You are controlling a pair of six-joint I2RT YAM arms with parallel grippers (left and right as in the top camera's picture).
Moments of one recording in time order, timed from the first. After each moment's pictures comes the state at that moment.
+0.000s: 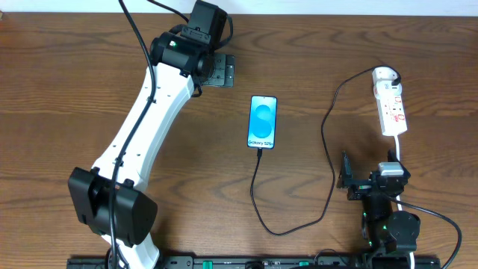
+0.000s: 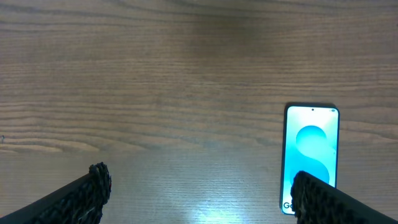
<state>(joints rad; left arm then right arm) -0.38 1.86 1.85 -1.10 -0.17 -0.27 0.01 0.01 0.01 -0.07 -0.03 -0.03</state>
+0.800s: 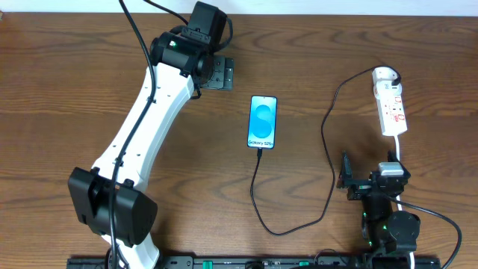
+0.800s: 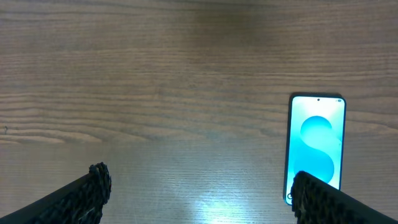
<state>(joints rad) -0.38 1.86 1.85 -1.13 -0.17 -0.27 0.01 0.01 0.01 -0.07 -0.03 -0.03</state>
